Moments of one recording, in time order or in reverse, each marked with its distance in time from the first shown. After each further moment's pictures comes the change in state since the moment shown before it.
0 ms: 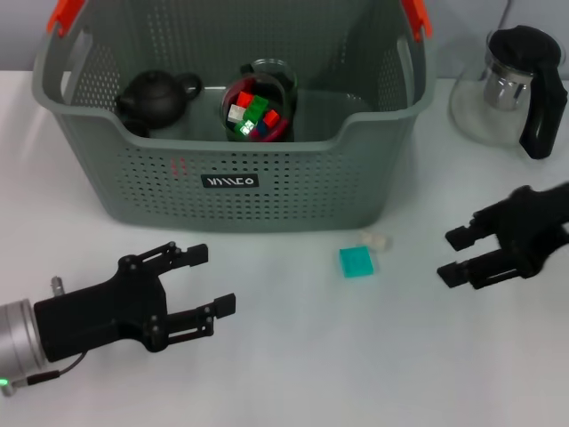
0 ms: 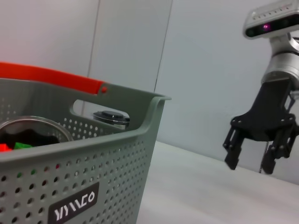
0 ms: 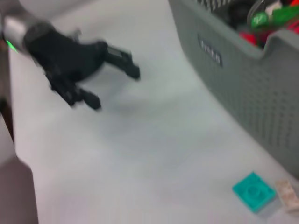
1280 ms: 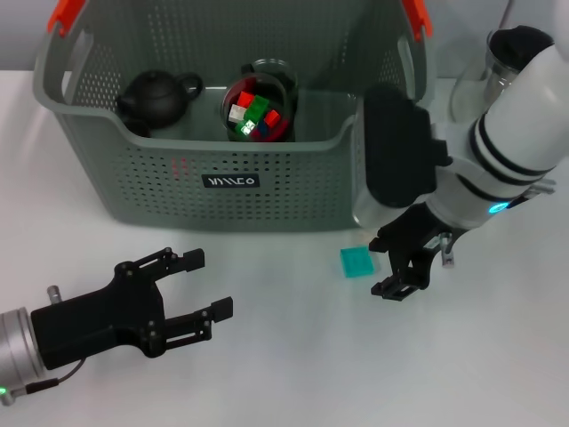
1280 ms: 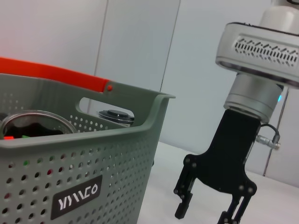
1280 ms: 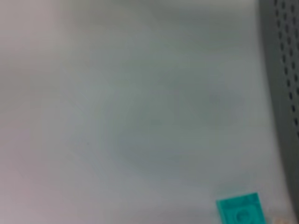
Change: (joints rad) left arm 0.022 -0.005 -0.006 -0.005 -0.007 0.000 0.000; right arm 0.196 0.058 -0.696 0.096 -0.208 0.410 0.093
